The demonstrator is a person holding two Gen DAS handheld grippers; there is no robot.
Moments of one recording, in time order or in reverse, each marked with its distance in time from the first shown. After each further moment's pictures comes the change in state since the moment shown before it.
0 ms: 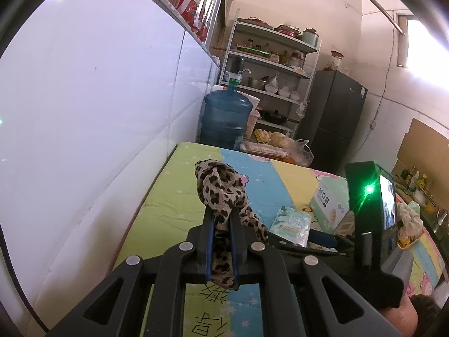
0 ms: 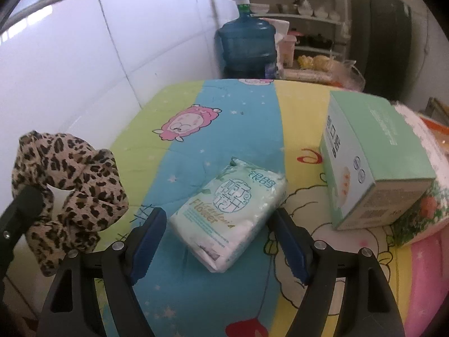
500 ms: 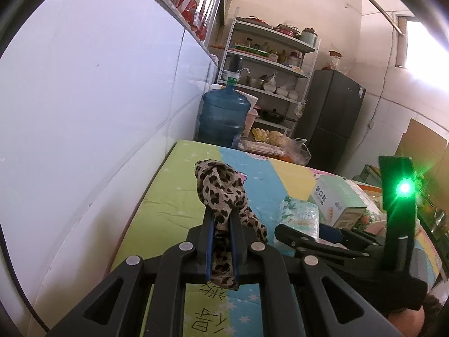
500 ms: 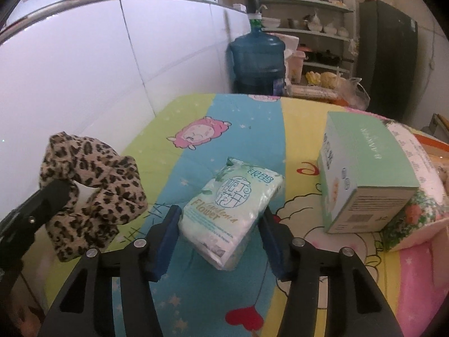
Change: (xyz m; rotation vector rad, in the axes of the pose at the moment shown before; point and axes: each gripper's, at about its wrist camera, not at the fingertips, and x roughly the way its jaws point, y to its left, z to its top) left arm -0.002 -0.001 0.003 -0.003 0.002 -0.011; right arm -0.034 -0.001 -0.009 -0.048 -0.087 0.053
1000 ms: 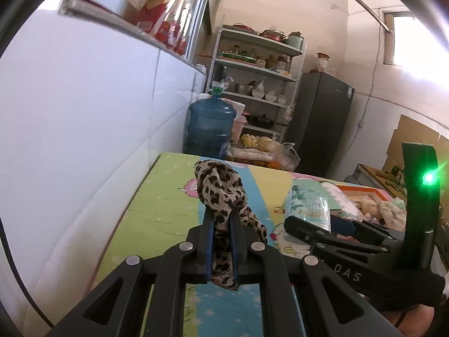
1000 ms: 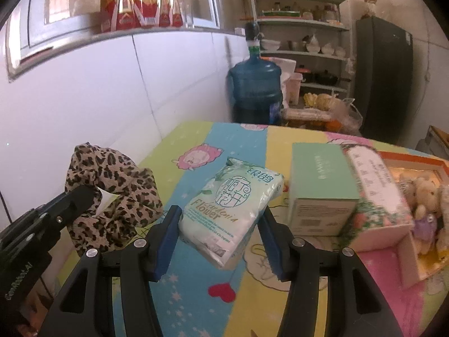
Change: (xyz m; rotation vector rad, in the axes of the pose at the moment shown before) left arm -0.026 -0.038 0.001 0.050 -0.039 -0.031; right arm -0.068 -0.018 -0.002 -0.010 -0.111 0.004
